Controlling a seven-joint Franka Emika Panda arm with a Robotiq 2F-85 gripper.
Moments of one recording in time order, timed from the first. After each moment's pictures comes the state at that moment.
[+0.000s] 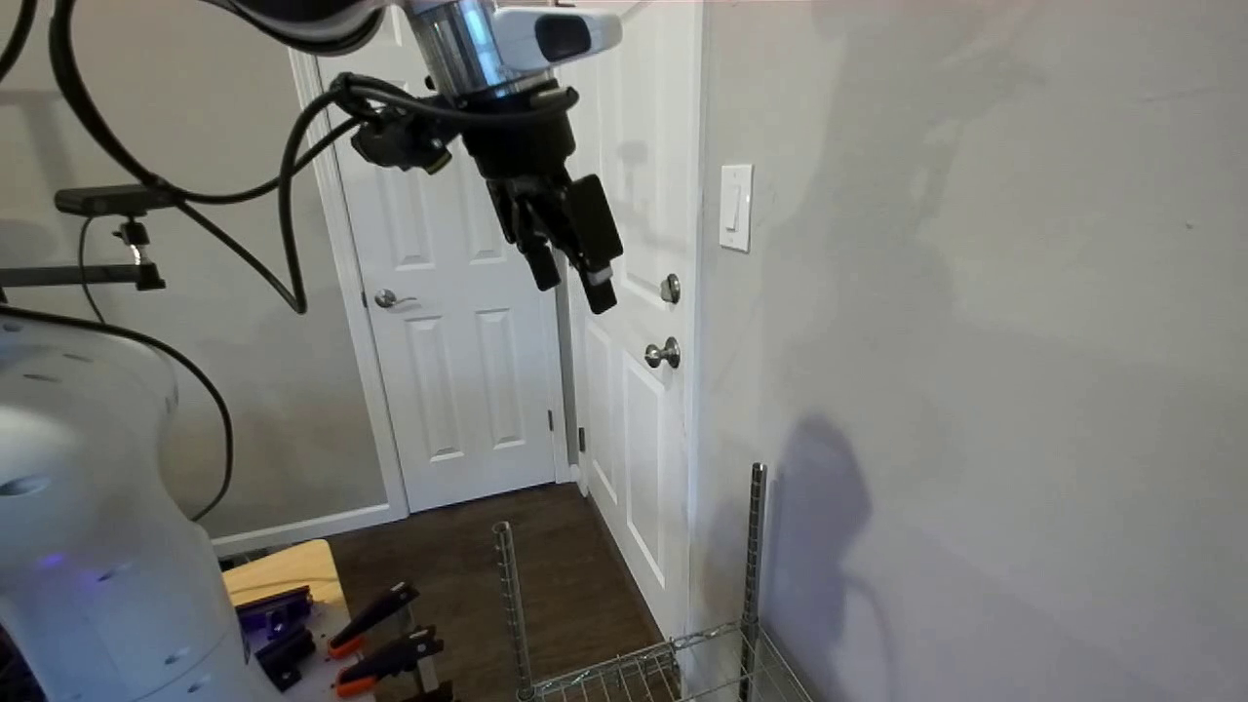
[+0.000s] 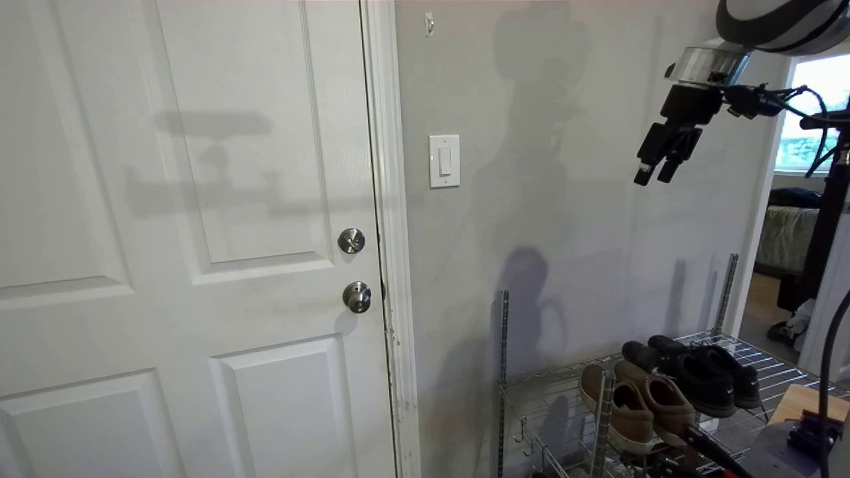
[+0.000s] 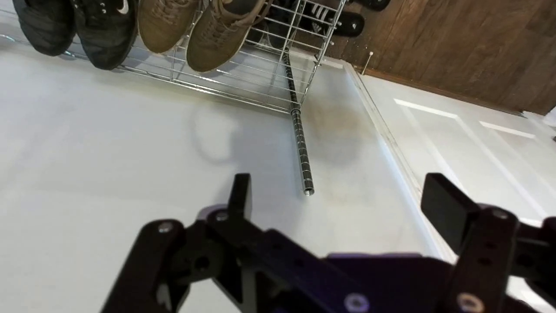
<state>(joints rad) -0.09 -0.89 -0.21 -2.61 -0.07 2.03 -0.19</state>
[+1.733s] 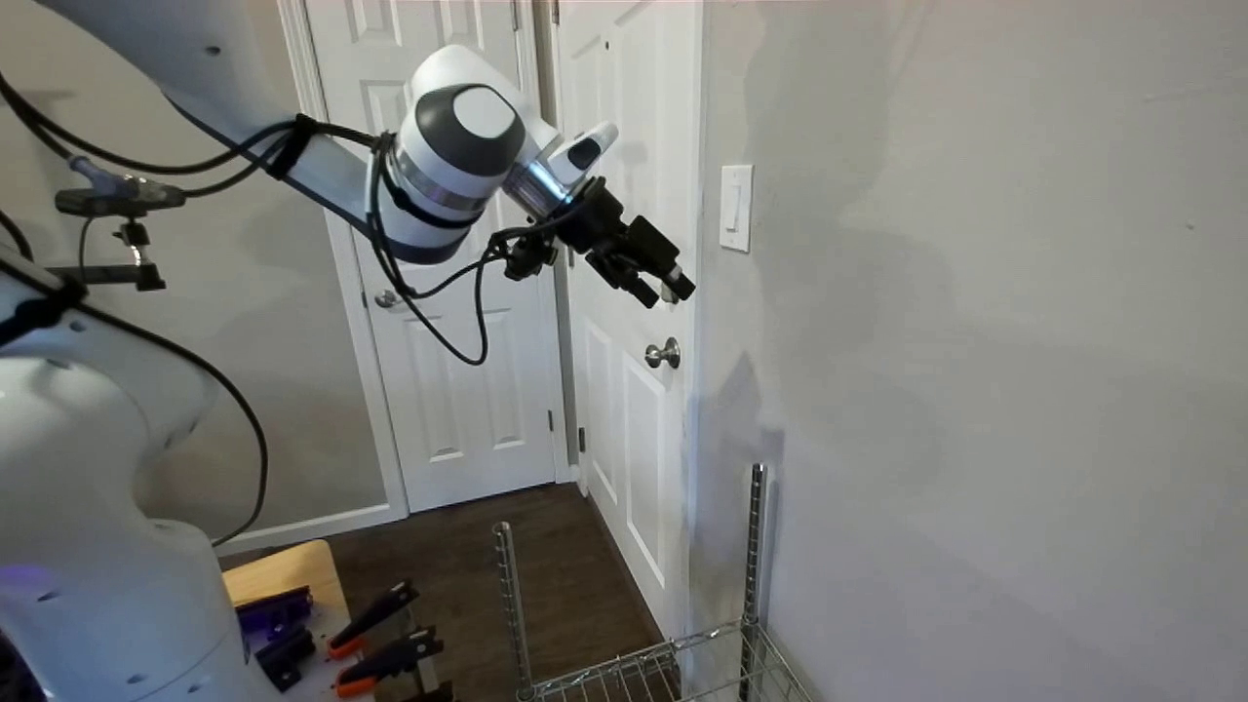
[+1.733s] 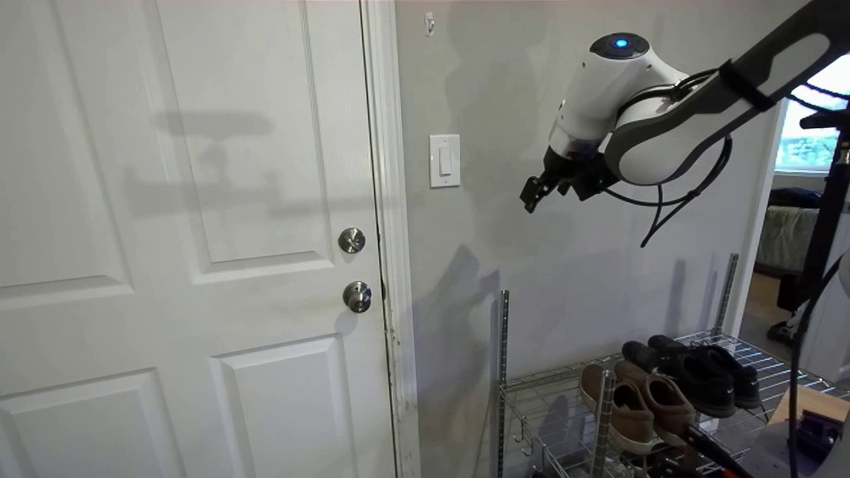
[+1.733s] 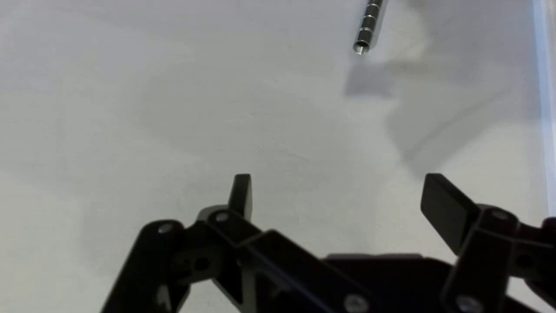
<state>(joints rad) -0.46 -0.50 0.48 -2.61 -0.55 2.78 0.61</state>
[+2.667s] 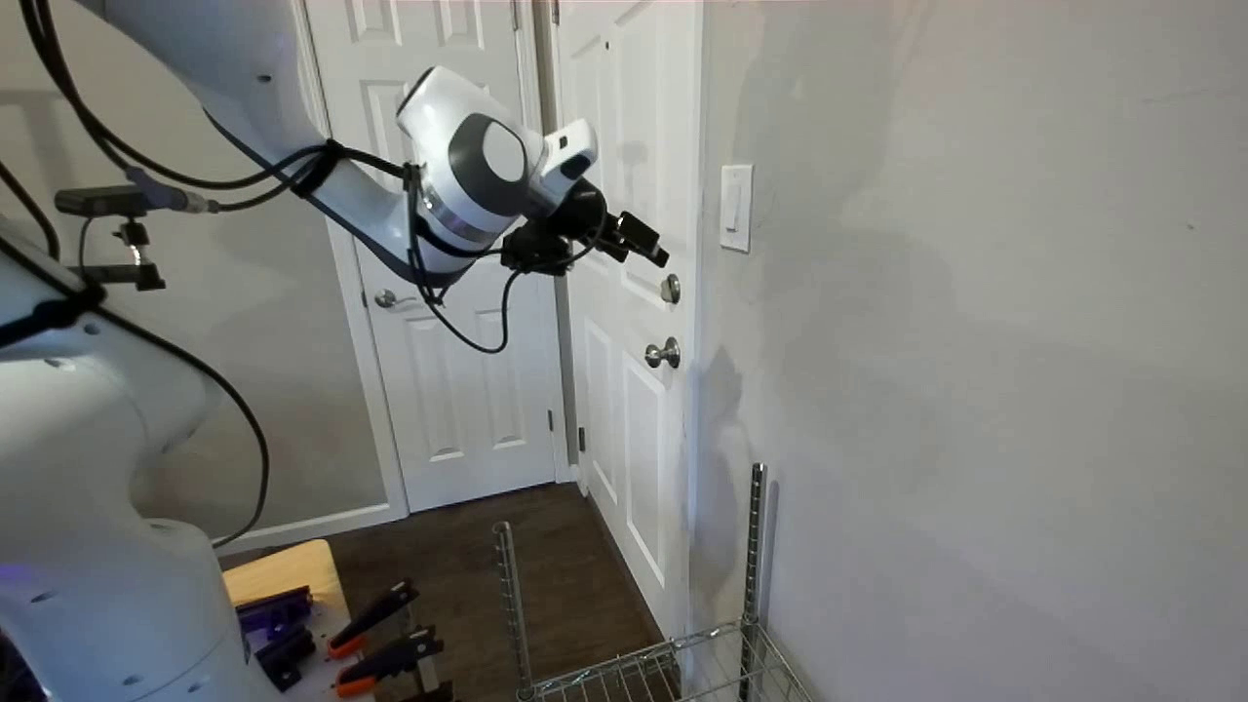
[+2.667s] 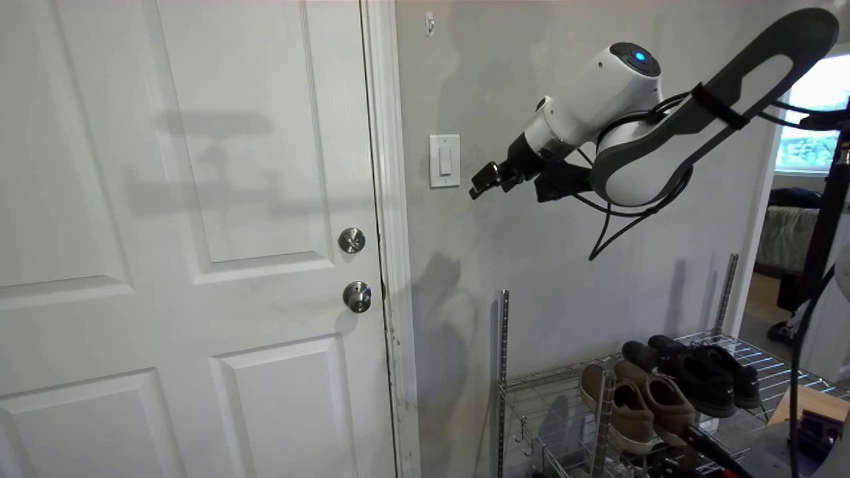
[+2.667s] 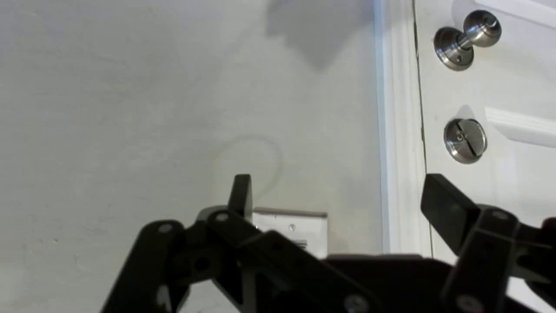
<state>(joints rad) -0.51 -0.39 0.58 -2.60 -0.55 3.25 0.72</state>
